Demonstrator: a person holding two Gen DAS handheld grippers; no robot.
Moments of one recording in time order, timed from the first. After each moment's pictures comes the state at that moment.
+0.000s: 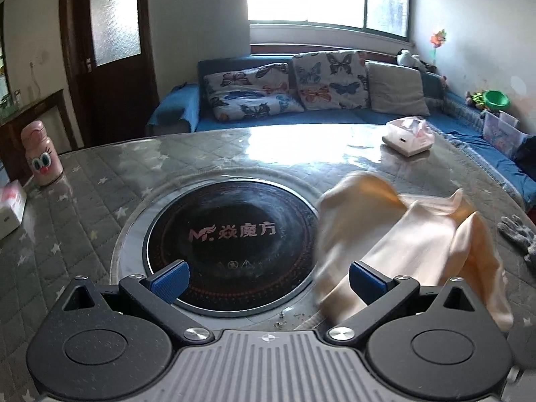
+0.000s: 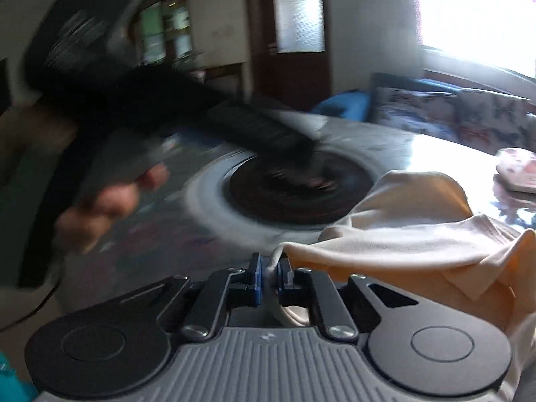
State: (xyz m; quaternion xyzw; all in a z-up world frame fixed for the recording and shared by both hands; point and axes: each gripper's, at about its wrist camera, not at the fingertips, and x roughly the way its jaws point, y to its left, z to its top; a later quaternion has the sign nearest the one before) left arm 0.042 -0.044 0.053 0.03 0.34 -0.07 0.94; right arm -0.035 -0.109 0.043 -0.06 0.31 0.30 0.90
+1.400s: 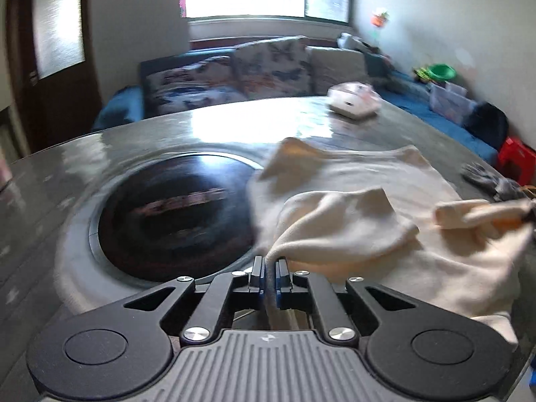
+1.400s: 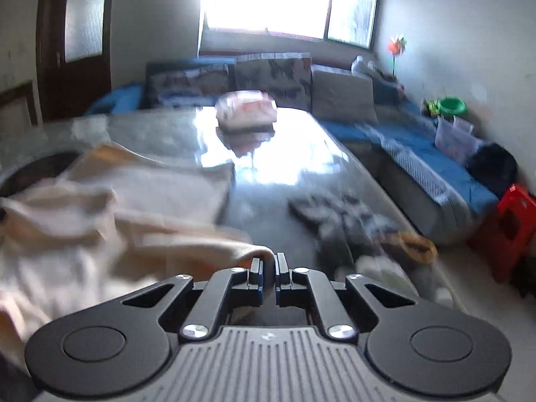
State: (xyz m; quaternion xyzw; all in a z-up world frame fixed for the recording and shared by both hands) left arm 0.027 -0.035 0.002 0.06 0.34 -0.15 0.93; right arm -0.068 -0.319 0.048 -0.02 0.33 -0.10 0.94
